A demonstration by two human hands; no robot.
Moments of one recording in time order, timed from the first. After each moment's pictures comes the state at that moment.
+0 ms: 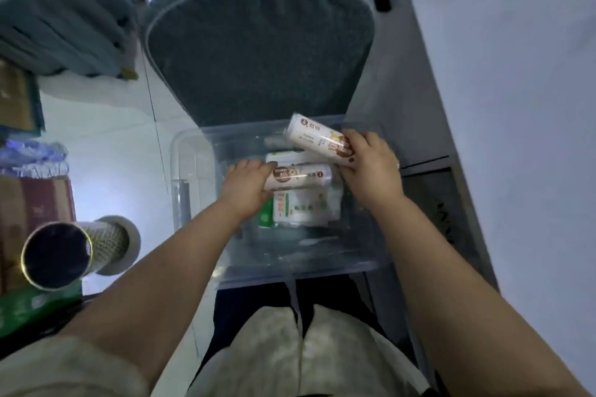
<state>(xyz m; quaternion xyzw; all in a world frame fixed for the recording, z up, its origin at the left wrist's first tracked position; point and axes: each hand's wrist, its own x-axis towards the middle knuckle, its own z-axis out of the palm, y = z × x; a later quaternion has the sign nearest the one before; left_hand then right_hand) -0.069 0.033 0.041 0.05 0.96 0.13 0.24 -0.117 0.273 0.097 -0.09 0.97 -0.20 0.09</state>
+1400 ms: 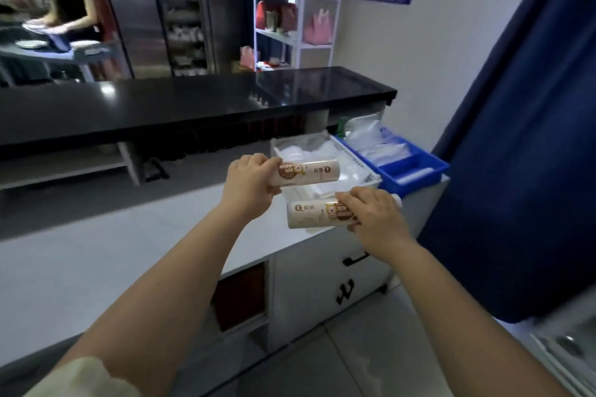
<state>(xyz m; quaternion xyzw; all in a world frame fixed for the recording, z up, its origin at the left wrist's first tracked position) 0.440 0.544 0.386 0.81 0.52 0.26 -0.07 0.697 0.465 0.366 0.57 0.79 0.11 -0.19</state>
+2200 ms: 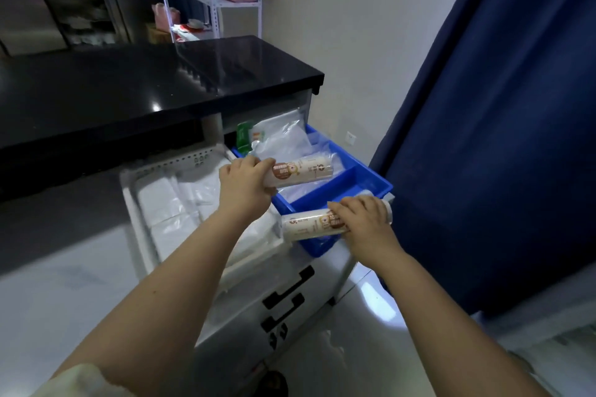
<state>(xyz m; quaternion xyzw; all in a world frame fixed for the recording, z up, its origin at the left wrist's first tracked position) 0.751 0.827 0.320 0.81 0.53 0.24 0.02 0.982 0.708 0.291 0.67 0.73 0.06 -0.12</state>
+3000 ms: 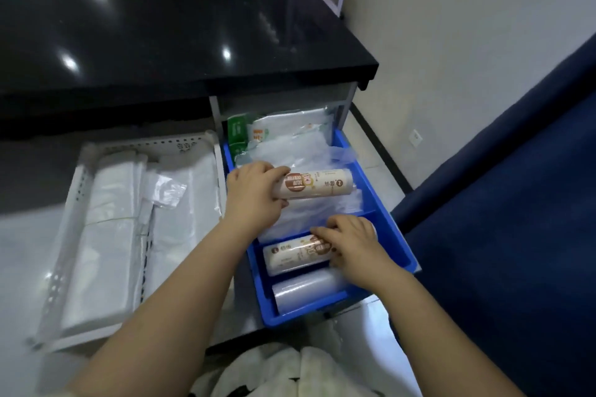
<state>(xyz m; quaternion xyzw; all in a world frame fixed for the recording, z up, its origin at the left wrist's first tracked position) 0.858 0.926 0.273 0.72 0.66 0.21 0.07 1.086 0.885 0.240 0.51 0.84 -0.16 -0.01</state>
